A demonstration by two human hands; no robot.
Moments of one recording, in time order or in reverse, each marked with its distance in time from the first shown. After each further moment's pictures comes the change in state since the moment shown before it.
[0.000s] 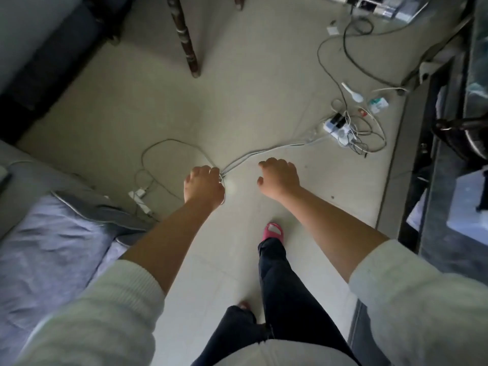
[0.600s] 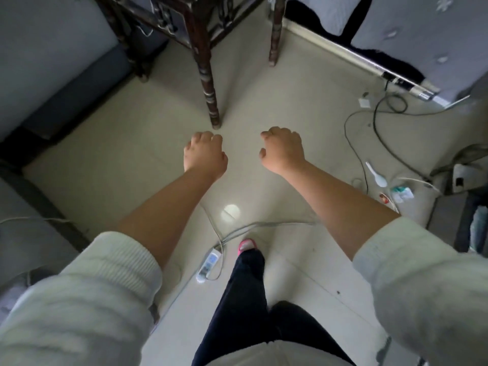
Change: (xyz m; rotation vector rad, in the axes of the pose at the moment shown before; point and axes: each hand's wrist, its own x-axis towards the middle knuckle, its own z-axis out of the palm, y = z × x) left_hand 0.310 0.015 -0.221 -0.068 0.211 -0.088; right_hand 0.332 0.002 -0.229 -0.110 0.206 -0.172
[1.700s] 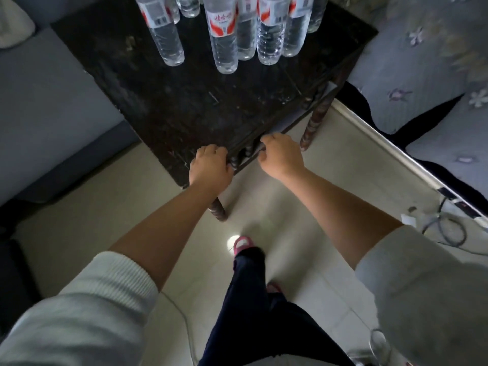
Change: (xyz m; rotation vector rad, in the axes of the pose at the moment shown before) left_hand 0.553 0.023 -0.154 -0.187 0.022 -0.209; right_hand 0.588 0.074 -0.153 0.126 0.004 -0.201
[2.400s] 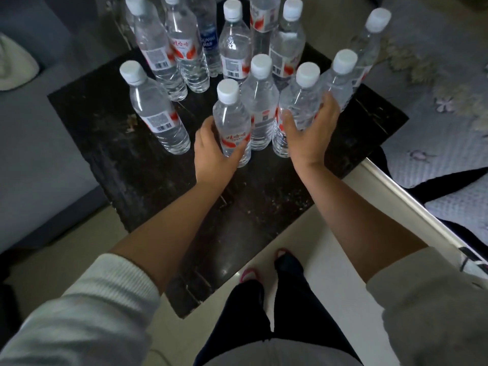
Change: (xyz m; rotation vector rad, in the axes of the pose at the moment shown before) left_hand 0.238 0.019 -0.107 -0.670 0.403 -0.028; right_hand 0.255 0.007 -0.094 0.753 0.777 0.203
